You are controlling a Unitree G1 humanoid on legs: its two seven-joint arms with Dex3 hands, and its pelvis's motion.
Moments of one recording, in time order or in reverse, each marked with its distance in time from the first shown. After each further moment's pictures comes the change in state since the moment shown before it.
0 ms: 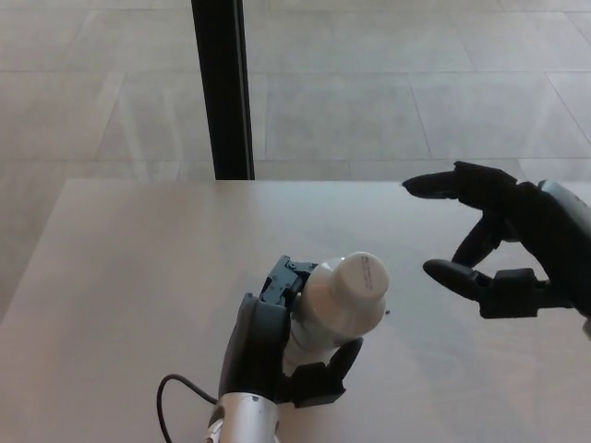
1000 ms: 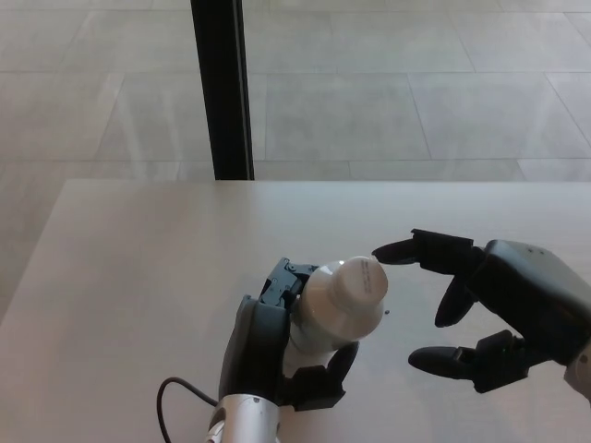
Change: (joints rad) left_arm 0.015 -0.024 0.013 0.003 0.032 0.007 -0.010; right_arm 0.068 -0.058 0.098 -0.106 -0.131 0.067 0.177
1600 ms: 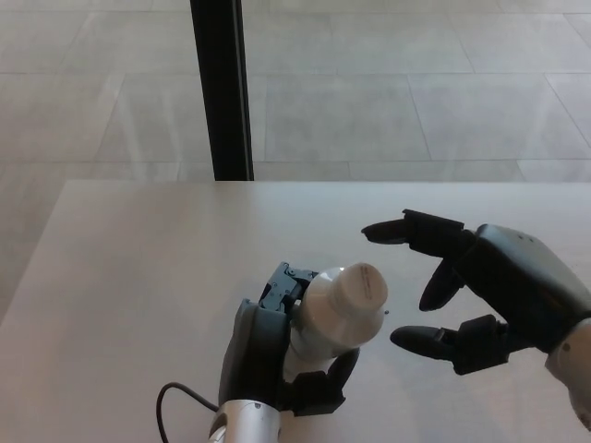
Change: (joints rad) left_arm 0.009 -0.003 -0.007 0.007 0.020 -0.012 0.010; right_arm -0.023 0.099 -0.005 0.025 -0.048 0.004 -0.005
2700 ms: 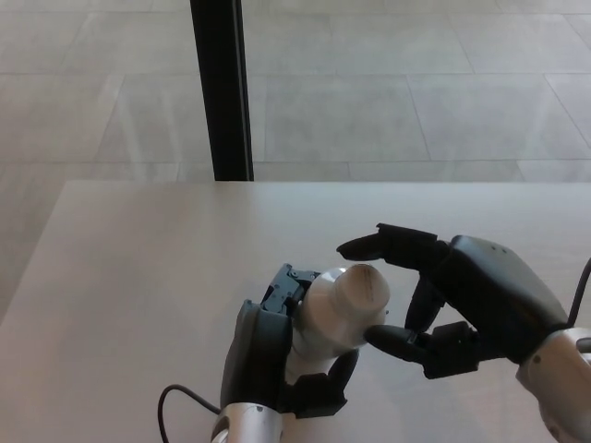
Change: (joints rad) left_arm 0.004 0.002 -0.008 0.015 0.004 -0.024 0.011; right_arm 0.013 0.080 0.034 0.021 -0.059 -0.027 -0.026
